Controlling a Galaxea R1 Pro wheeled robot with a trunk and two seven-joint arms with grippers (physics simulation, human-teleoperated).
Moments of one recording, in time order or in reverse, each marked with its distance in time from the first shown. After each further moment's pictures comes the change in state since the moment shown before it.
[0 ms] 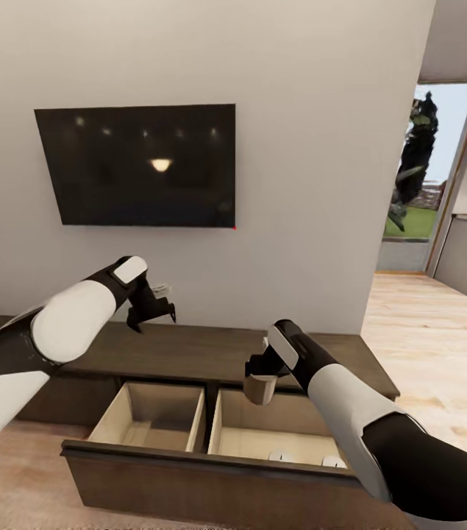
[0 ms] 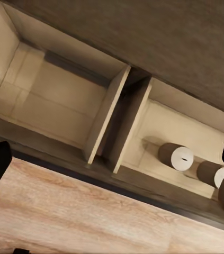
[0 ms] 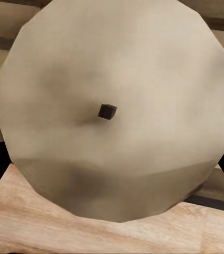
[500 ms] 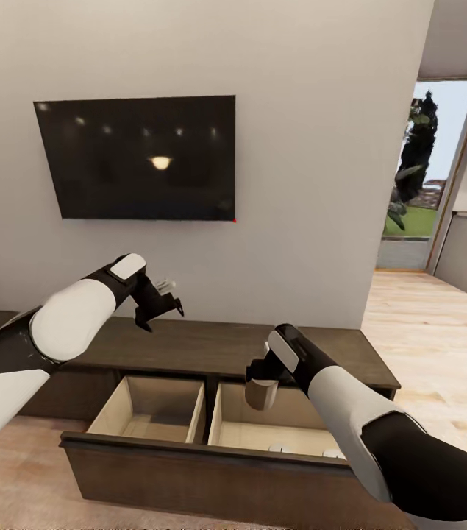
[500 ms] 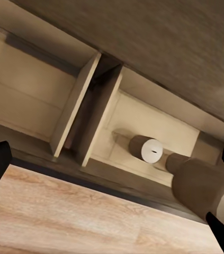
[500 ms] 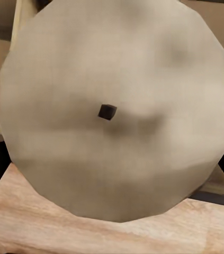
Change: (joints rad) left arm -0.004 -0.001 0.024 -0.007 0.117 -0.003 0.001; right arm 0.000 0.000 0.000 0.048 -0.007 -0.025 0.001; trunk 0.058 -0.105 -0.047
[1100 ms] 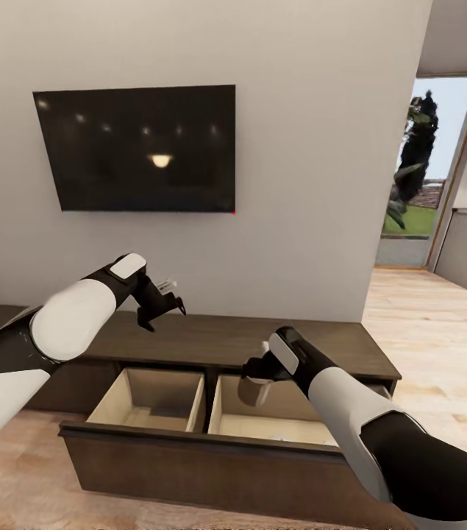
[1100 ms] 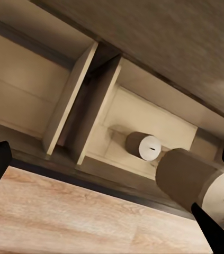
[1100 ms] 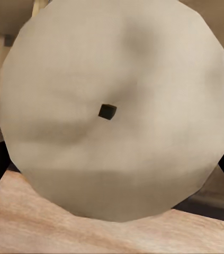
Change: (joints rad) left arm 0.000 -0.002 0.001 0.000 0.033 -0.001 0.000; right arm 0.000 0.000 -0.003 0.029 -0.005 -0.078 0.085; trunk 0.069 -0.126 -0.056
